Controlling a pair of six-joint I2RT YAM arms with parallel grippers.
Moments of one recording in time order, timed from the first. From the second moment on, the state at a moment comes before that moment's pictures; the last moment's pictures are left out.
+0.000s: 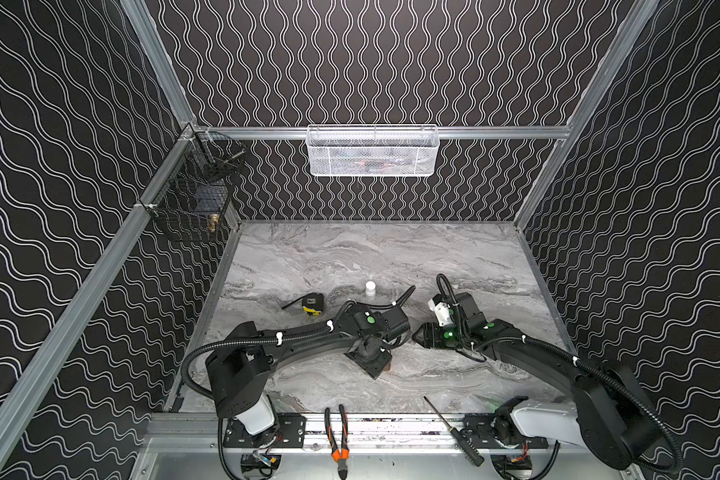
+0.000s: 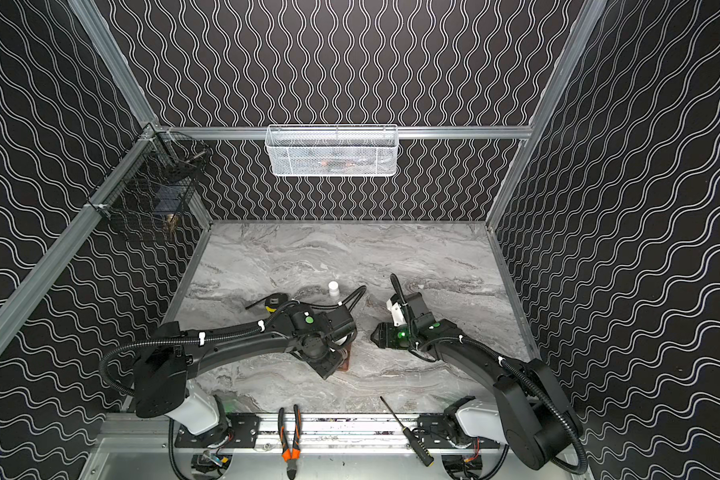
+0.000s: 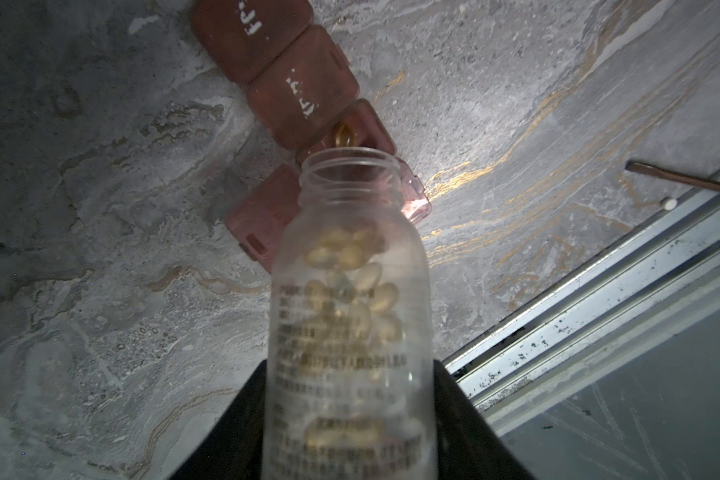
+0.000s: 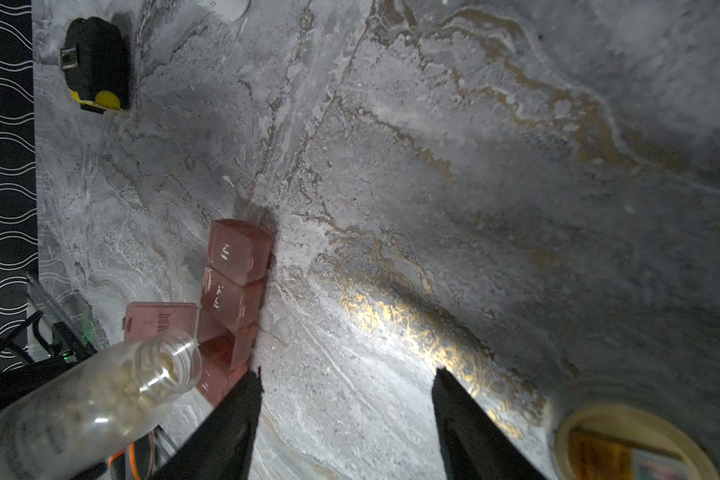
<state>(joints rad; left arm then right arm) -1.07 1.63 1.20 -1.03 -0.01 -0.33 0.49 1.27 0.57 -0.29 -0.37 0.49</state>
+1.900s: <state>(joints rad) -1.08 1.68 1.26 -1.09 -0.04 -0.33 0.49 1.28 0.56 -0.28 -0.39 0.48</state>
